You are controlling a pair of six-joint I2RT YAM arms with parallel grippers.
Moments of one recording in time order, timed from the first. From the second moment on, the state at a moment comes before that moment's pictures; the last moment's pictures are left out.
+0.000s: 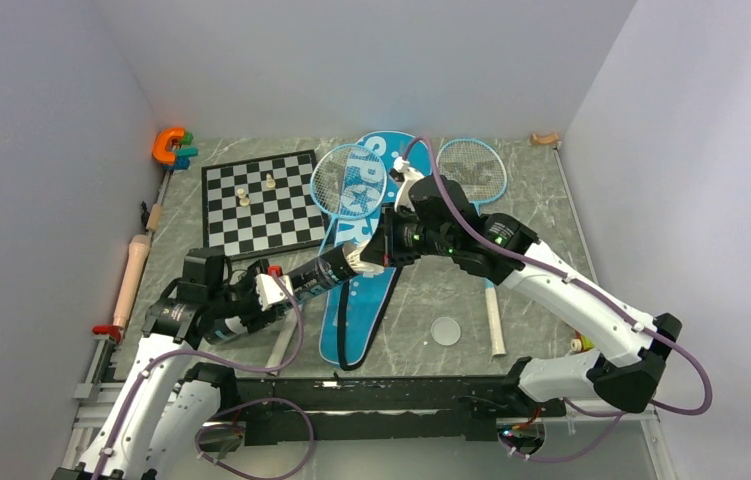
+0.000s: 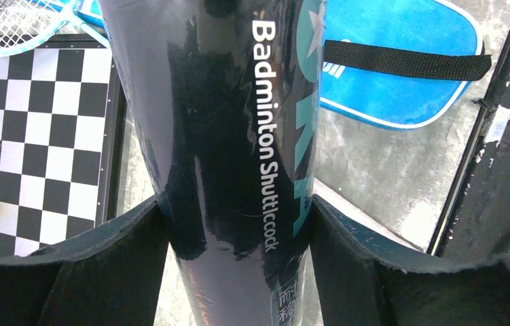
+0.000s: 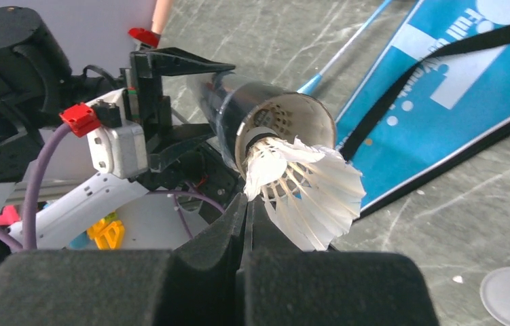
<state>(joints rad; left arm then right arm) -0.18 0.67 0.63 -0.77 0.64 0.93 0.91 1.28 1.42 -0.73 -0.12 0.69</state>
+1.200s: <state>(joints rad) -0.20 0.66 0.68 -0.84 0.71 0.94 0.87 1.10 1.36 -0.55 -0.16 0.74</state>
